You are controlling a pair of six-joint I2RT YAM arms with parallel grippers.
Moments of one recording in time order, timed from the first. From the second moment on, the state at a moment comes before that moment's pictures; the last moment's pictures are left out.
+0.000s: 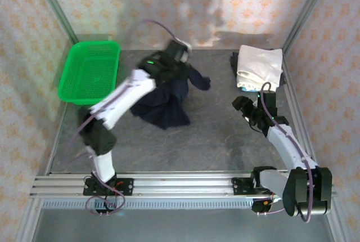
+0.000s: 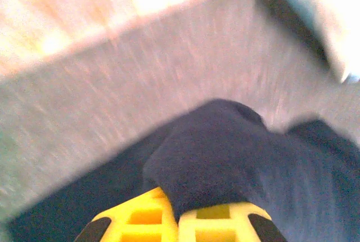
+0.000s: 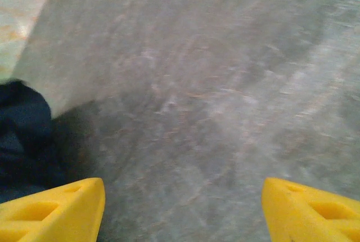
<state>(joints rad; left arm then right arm) -0.59 1.77 1.91 -0.80 -0.23 -0.13 0.05 1.08 0.65 -0.33 -0.28 0.79</state>
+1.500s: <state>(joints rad) -0.36 1.92 1.41 -0.55 -0.18 -0.39 0.33 2.10 1.59 -0.50 0.06 0.66</state>
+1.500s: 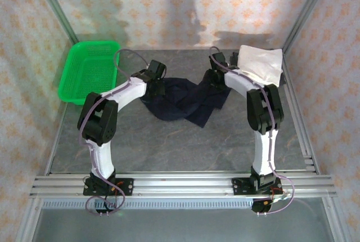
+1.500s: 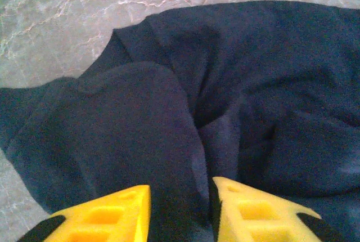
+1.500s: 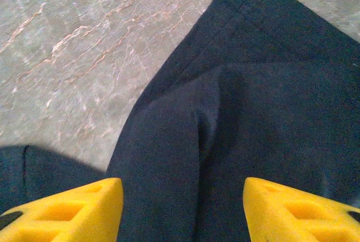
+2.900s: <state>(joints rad) -0.32 1.04 0.89 -0.51 -0.11 -0.38 0.39 1.38 0.99 -0.52 0.06 0.63</state>
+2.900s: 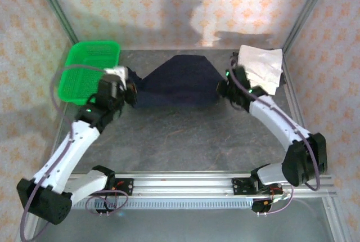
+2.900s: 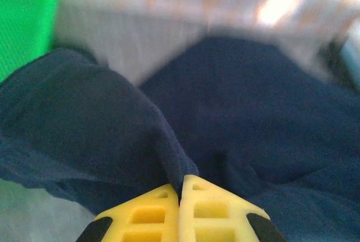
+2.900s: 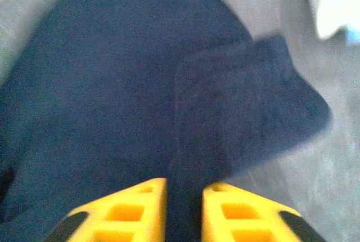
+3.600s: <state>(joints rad) -0.37 1.08 0.73 -0.58 -0.23 -0.55 0.33 1.56 1.07 -0.56 0.22 0.60</state>
